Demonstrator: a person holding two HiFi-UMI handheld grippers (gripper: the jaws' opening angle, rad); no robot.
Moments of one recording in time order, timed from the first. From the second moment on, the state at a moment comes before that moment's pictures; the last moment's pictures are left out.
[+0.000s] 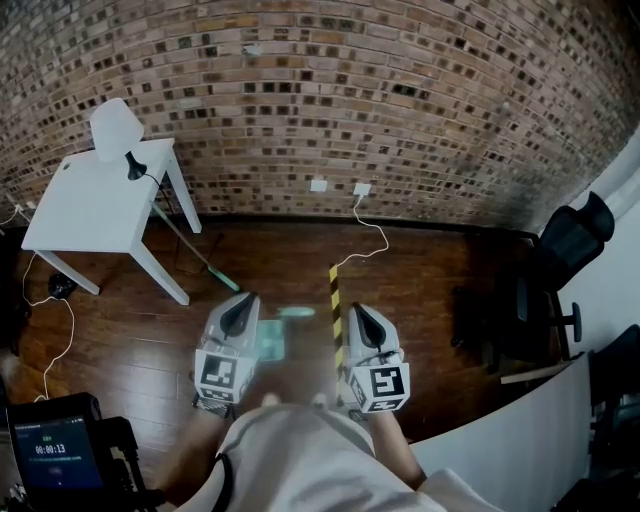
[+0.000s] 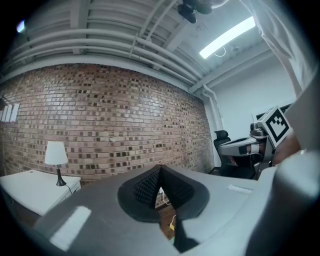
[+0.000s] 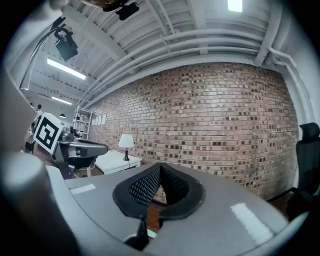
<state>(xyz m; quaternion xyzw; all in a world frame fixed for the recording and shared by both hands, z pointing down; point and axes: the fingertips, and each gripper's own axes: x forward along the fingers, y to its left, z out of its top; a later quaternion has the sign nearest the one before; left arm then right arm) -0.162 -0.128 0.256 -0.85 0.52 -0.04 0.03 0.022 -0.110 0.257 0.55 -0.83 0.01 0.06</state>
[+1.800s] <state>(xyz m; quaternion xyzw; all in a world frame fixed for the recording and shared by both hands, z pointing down) -0.115 0.351 0.254 -0.83 0.55 -0.06 0.04 0.110 0.351 0.227 0.56 -0.83 0.02 0.02</state>
